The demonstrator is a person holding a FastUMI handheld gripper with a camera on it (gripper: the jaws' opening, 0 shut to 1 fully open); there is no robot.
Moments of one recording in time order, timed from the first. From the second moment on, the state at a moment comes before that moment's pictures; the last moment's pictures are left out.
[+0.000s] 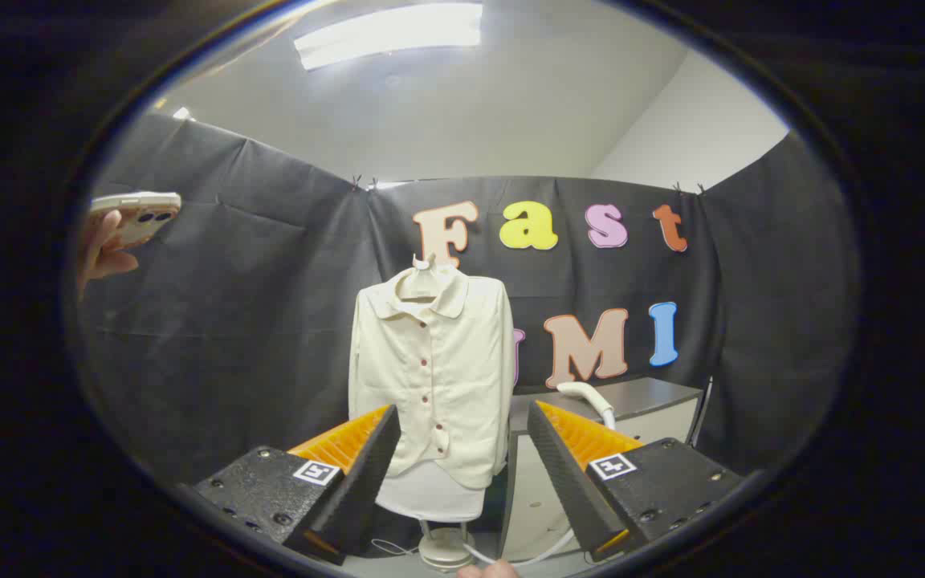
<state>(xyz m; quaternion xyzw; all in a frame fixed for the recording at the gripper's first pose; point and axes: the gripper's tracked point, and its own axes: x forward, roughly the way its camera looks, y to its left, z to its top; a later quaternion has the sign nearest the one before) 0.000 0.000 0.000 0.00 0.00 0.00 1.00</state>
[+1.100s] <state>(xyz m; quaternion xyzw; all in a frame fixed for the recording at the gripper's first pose) 0.007 -0.008 -0.001 0.00 0.01 -0.01 1.00</state>
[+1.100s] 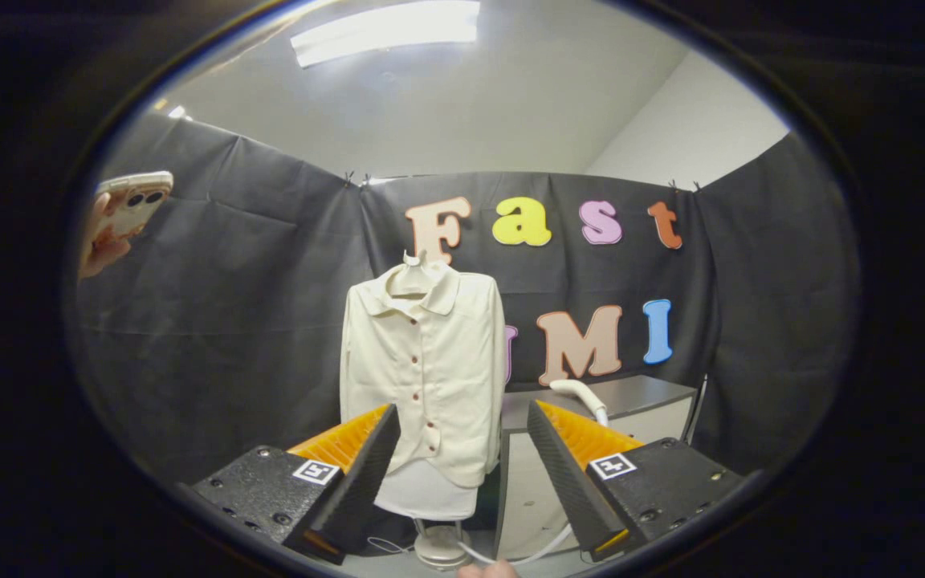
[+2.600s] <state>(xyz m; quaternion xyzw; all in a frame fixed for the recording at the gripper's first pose) 0.084 -0.071 -0.042 -0.01 0.04 -0.07 1.00</state>
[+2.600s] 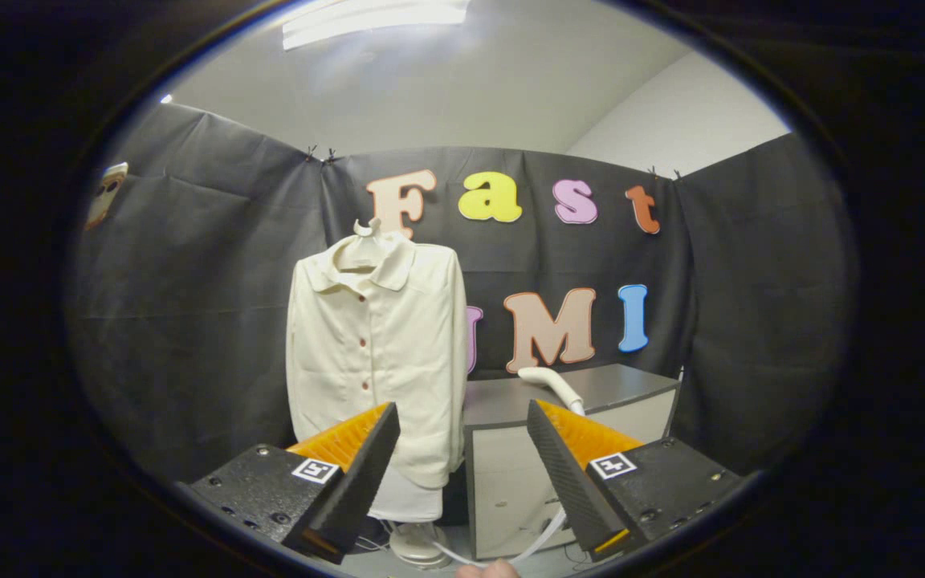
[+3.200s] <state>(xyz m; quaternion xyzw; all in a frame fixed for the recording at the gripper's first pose) 0.178 -0.197 -0.084 -0.01 0.06 -0.08 1.00</state>
